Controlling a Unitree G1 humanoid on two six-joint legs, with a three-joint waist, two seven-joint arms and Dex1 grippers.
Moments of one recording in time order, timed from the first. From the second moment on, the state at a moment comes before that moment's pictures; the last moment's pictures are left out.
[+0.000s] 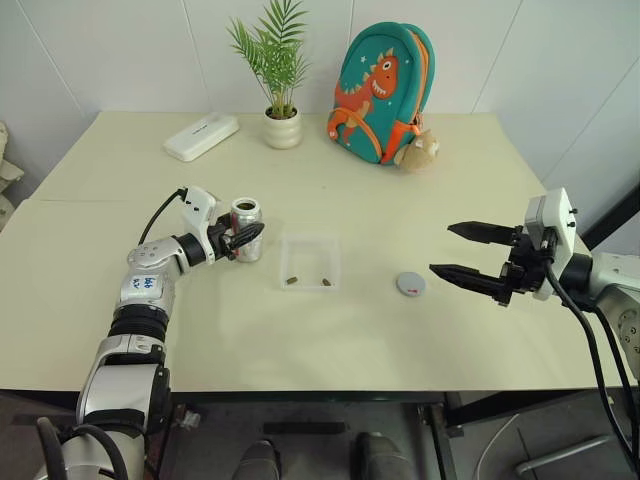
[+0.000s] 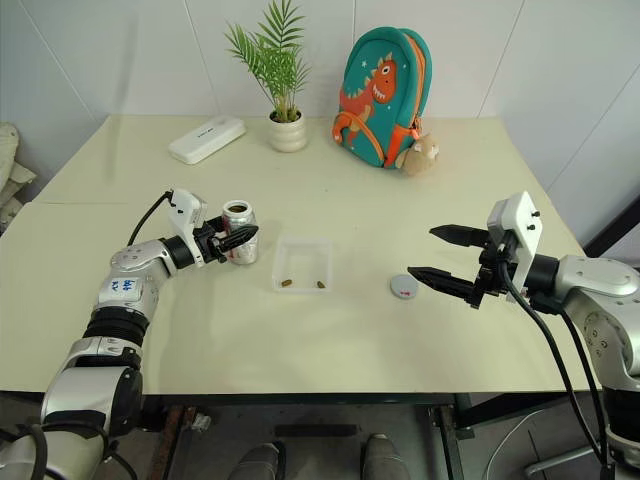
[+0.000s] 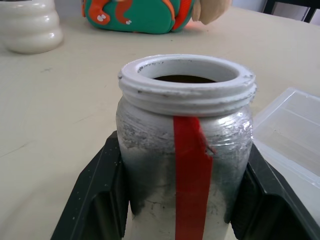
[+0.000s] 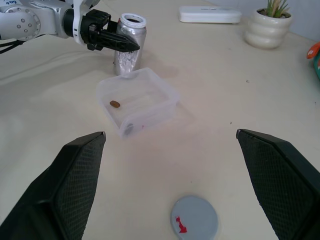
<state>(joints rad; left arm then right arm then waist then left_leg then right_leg) -0.86 0.50 0.11 0.82 -0.22 0.01 -0.82 -0.37 -0.88 -0.24 -0.23 0.68 0.57 0.99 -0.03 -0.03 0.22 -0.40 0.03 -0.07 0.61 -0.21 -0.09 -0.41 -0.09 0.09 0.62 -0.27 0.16</state>
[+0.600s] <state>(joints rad) -0.78 0.57 0.11 0.68 -0.20 0.03 -0.86 -0.38 -0.88 -0.24 -0.22 0.66 0.57 1.00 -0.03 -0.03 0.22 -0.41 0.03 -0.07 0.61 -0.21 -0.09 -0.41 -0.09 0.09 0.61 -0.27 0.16</state>
